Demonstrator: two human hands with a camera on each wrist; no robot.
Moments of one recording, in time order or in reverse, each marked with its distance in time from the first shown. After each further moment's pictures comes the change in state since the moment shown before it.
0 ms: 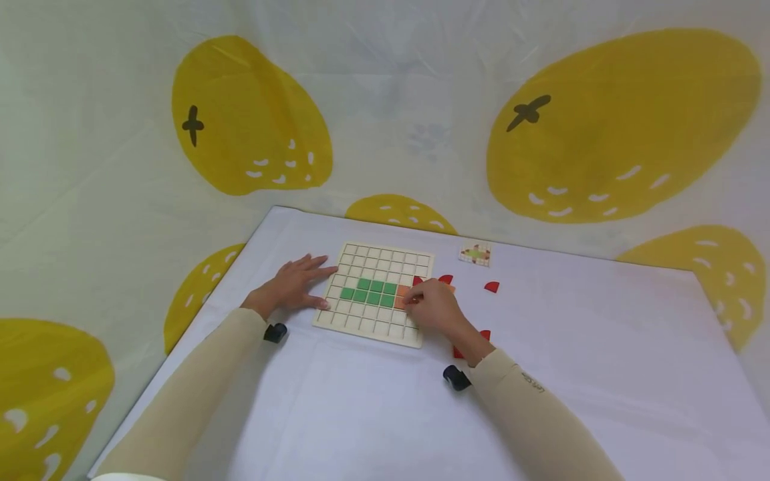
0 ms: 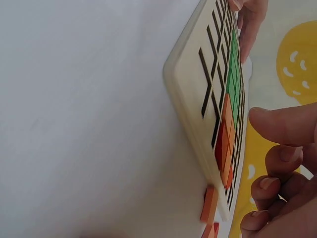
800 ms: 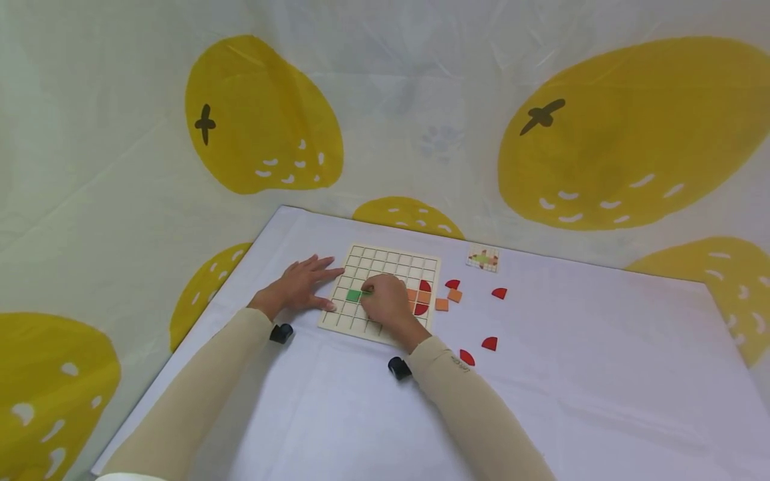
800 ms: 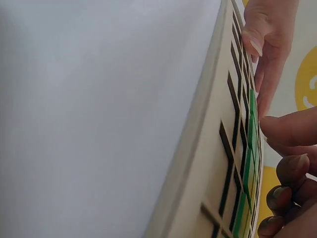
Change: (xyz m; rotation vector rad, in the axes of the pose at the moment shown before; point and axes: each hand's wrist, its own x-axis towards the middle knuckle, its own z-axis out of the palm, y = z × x) left_hand 0.003 -0.004 0.004 -0.004 0.027 0.021; right_hand 0.050 -0.058 0.080 -0.022 0.141 -0.136
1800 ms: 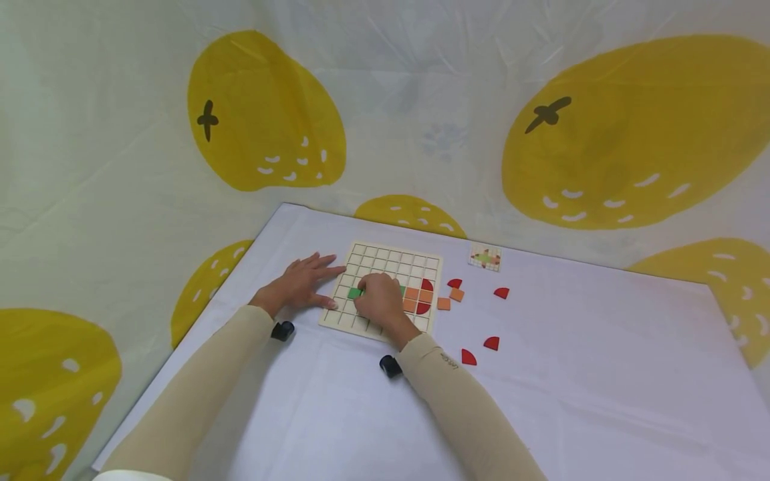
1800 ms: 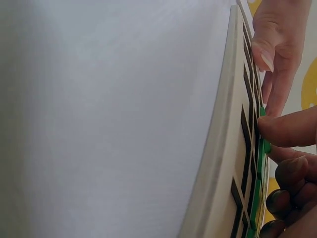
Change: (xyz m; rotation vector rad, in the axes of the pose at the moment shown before) left_hand 0.002 -0.002 0.002 0.010 -0.001 0.003; right_hand 0.007 -0.012 0.013 -0.039 -0.004 -0.007
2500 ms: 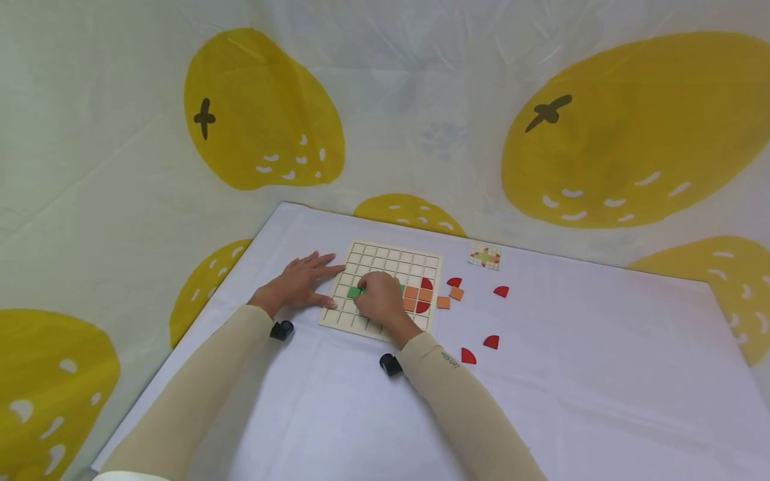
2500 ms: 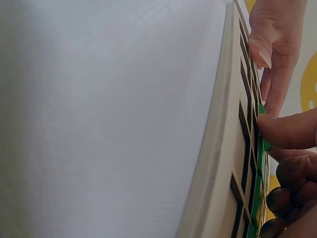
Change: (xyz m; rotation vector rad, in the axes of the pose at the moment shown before) left_hand 0.000 0.000 -0.001 0.000 0.000 0.007; right_hand -0.001 0.000 -0.003 0.027 -0.008 -0.004
